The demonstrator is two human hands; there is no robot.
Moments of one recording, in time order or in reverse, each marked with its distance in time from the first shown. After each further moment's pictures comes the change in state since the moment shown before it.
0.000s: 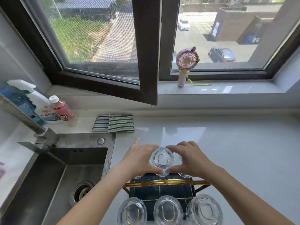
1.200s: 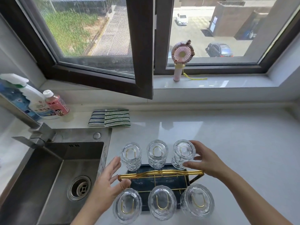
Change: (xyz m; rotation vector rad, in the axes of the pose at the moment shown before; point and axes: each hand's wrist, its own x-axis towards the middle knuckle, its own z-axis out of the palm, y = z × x) left_hand -0.113 -0.029 0.030 -0.952 0.222 -0.316; right_hand -0.051 0.054 0.018 0.693 0.041 0.291
